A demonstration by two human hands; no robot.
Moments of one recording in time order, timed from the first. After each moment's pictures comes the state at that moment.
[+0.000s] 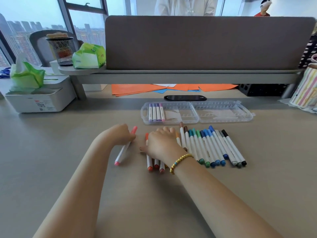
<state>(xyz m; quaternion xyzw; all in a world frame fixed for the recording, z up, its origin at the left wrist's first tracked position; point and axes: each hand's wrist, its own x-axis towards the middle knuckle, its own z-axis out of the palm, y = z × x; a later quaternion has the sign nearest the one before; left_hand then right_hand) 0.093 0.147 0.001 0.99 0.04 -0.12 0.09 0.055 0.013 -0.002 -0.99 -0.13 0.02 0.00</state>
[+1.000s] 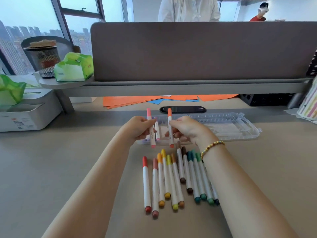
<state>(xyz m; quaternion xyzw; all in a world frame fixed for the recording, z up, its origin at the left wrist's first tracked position) 0.181 0.086 0.018 0.85 0.04 -0.09 0.52 0.159 -0.076 0.030 -0.84 0.03 0.12 0.54</state>
